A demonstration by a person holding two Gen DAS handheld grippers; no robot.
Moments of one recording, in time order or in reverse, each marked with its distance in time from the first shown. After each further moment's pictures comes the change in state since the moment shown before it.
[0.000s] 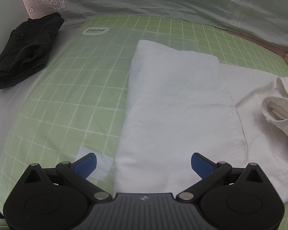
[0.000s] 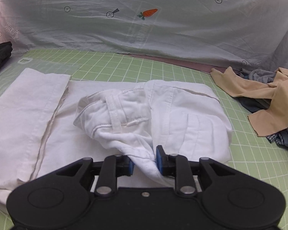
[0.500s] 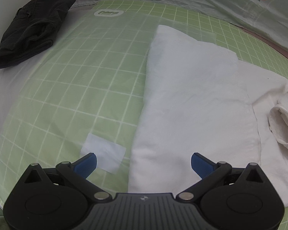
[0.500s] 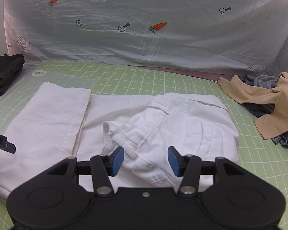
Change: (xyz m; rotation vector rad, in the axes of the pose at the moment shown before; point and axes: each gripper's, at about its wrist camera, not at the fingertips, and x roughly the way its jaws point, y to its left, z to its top) left arm 0.021 0.025 -0.002 -0.085 0.083 -0.009; right arm -0.031 0.024 0.006 0.016 -0.052 0.072
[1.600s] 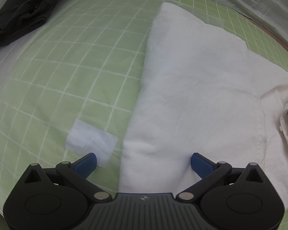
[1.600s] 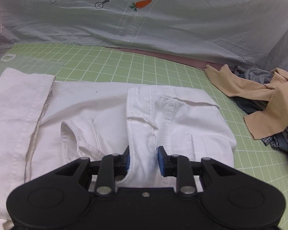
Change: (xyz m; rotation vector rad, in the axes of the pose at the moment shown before) left arm 0.025 0.004 -0.001 -0.042 0.104 -0.033; right arm 0.077 -0.021 0.011 -0.060 0.139 -0.170
